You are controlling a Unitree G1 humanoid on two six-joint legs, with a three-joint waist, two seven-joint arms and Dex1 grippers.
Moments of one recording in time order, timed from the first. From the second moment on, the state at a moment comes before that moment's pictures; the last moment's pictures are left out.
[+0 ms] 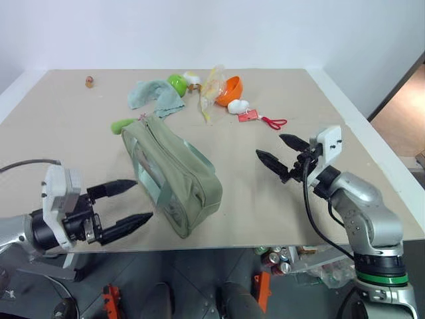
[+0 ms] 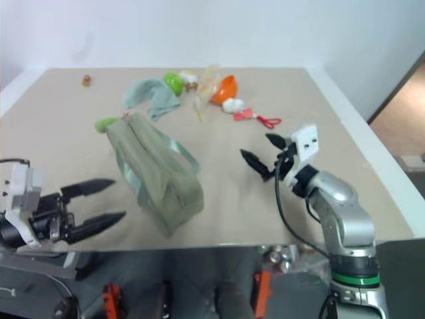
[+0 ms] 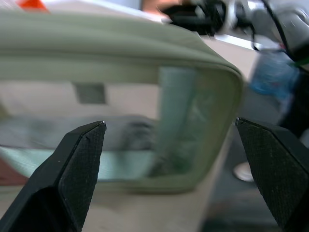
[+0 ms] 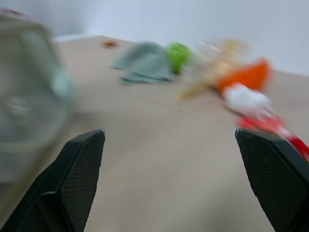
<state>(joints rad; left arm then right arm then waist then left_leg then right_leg) 0.20 0.82 0.52 -0.66 -0.98 0.63 -0.92 -0.40 -0.59 -0.15 -0.32 0.54 0.53 0.69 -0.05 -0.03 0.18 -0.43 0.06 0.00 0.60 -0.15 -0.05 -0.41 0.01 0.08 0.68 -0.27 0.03</state>
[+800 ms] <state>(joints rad) 0.11 0.80 0.38 -0.61 -0.87 0.55 -0.95 -0.43 -0.52 0.08 -0.51 0.74 0.82 0.64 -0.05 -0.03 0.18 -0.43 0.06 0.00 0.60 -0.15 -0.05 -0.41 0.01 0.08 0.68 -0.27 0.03</state>
